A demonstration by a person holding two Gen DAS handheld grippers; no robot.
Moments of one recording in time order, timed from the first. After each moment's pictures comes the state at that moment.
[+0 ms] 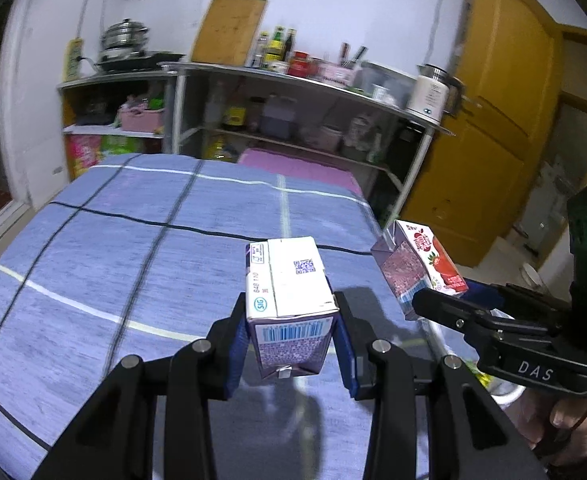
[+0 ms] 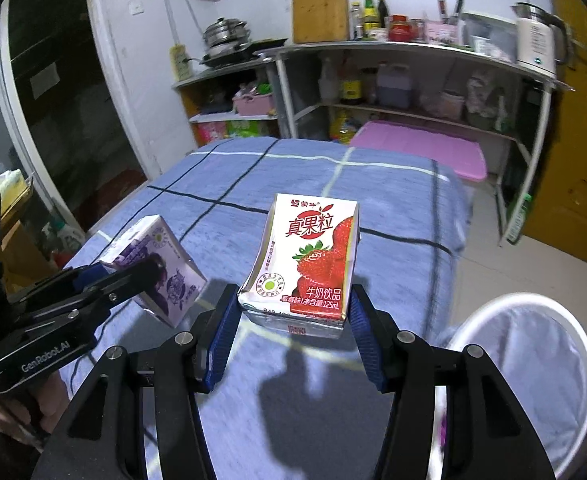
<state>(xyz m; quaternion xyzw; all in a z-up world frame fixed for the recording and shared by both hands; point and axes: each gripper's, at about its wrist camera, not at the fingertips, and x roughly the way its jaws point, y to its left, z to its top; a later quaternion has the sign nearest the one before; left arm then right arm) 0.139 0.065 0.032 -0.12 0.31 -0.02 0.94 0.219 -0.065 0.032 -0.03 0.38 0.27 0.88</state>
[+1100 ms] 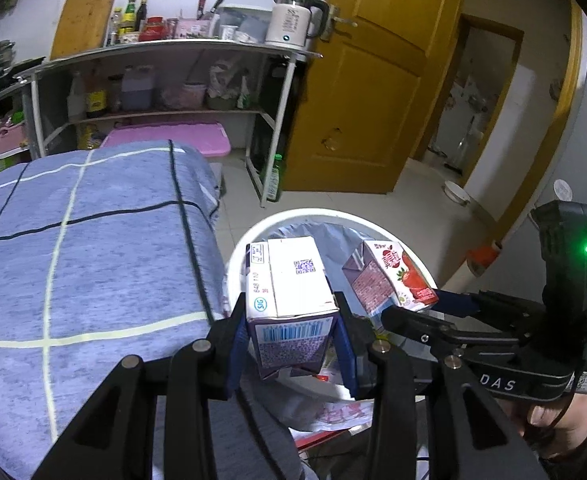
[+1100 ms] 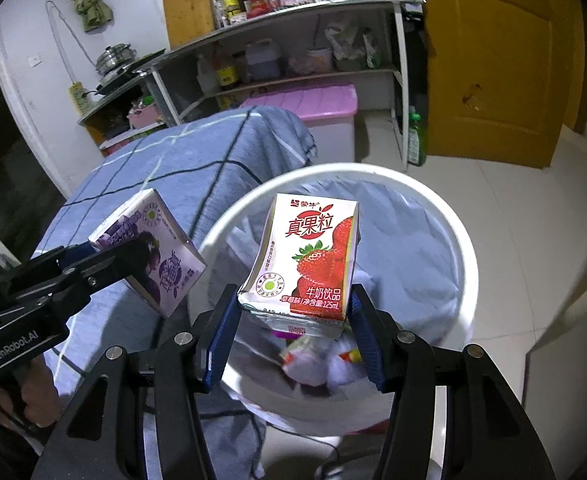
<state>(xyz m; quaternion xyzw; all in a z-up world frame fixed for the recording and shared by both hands) 0.173 -0.129 0.013 -0.04 0.37 -0.20 0.91 0.189 -0.265 -0.013 0.05 0.43 0.12 0.89</state>
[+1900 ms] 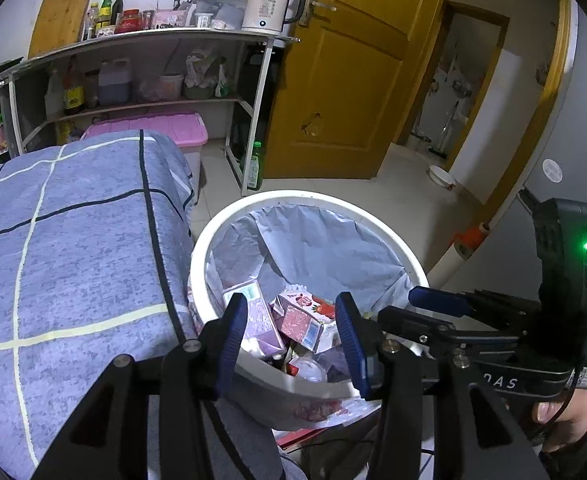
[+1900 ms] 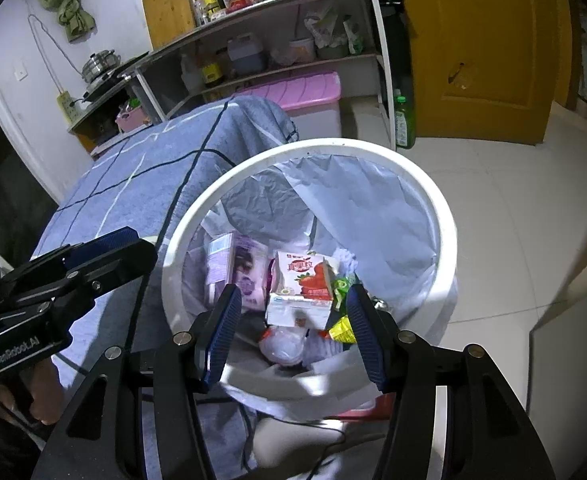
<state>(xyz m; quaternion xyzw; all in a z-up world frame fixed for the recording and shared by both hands) 0.169 -0.147 0.003 -0.03 0.38 -0.23 0.90 0.175 -0.288 -0.027 0.08 0.44 0.11 0.89</state>
